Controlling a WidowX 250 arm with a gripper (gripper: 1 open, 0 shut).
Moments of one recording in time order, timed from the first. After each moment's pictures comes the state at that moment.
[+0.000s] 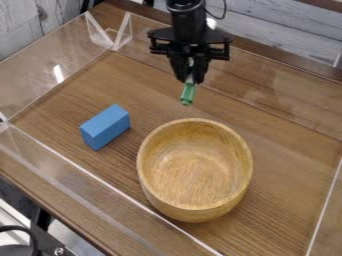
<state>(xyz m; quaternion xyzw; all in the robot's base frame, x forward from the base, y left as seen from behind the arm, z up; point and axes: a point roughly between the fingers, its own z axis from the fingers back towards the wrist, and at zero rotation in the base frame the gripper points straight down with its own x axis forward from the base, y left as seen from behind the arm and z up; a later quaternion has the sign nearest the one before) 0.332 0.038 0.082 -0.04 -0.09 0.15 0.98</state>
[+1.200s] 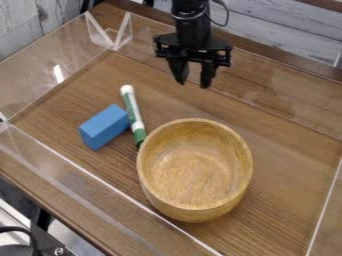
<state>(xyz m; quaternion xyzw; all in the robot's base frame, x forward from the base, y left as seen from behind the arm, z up) 0.342 0.043 0.071 -0.04 -0.09 0.12 0.99</state>
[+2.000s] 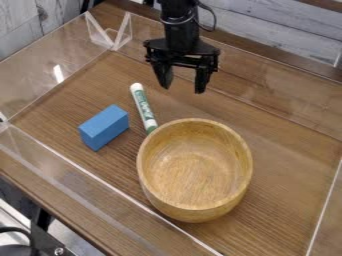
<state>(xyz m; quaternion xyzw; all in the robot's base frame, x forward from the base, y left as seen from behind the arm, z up) 0.337 0.057 0.059 -0.03 -0.07 0.13 0.99</state>
